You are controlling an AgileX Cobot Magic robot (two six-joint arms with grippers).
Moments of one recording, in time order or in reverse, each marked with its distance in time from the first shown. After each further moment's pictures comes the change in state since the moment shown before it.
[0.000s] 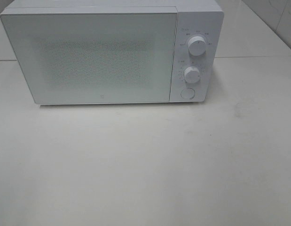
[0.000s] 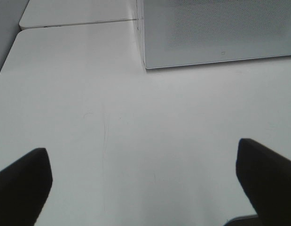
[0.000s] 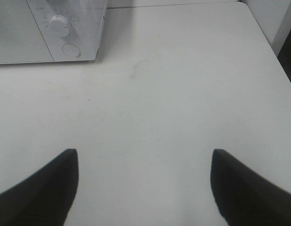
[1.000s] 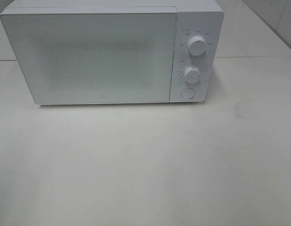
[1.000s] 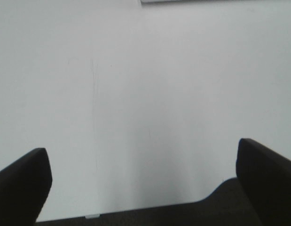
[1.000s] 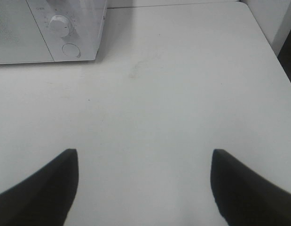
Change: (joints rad) left arm 0.000 0.261 0.000 -0.001 0.000 0.001; right arm 0.000 0.000 0.000 0.000 0.000 0.000
